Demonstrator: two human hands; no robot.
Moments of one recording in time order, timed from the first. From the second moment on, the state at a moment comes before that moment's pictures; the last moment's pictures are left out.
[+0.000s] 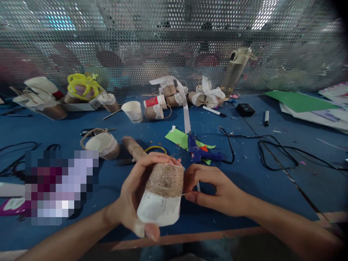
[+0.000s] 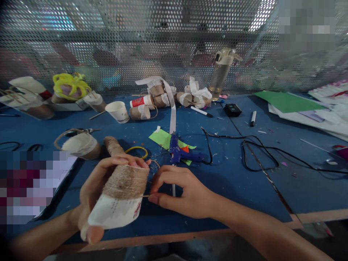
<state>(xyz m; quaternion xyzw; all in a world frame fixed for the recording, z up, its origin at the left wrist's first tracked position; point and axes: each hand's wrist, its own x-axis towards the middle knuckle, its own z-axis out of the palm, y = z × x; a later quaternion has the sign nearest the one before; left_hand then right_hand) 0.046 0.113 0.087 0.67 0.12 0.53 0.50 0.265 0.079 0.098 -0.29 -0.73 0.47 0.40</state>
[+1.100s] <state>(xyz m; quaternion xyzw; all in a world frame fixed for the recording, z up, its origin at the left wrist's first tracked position) 0.032 0.129 0.097 0.75 0.21 0.46 0.43 0.314 0.109 0.075 -0.54 -0.78 -0.03 0.30</state>
